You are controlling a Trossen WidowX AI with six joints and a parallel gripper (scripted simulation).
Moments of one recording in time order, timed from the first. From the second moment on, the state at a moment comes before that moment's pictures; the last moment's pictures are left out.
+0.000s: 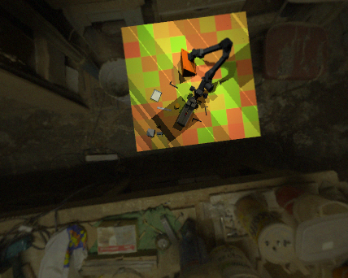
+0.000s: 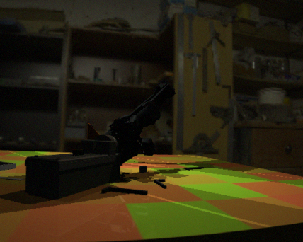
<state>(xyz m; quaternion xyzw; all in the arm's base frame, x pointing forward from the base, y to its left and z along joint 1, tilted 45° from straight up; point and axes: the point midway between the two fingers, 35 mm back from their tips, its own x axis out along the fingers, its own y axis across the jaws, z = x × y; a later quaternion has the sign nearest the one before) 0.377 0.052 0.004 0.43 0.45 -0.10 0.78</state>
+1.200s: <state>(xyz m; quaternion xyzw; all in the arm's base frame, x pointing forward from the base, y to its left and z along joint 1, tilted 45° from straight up) 0.378 0.053 0.007 0.43 0.45 -0.10 0.78</state>
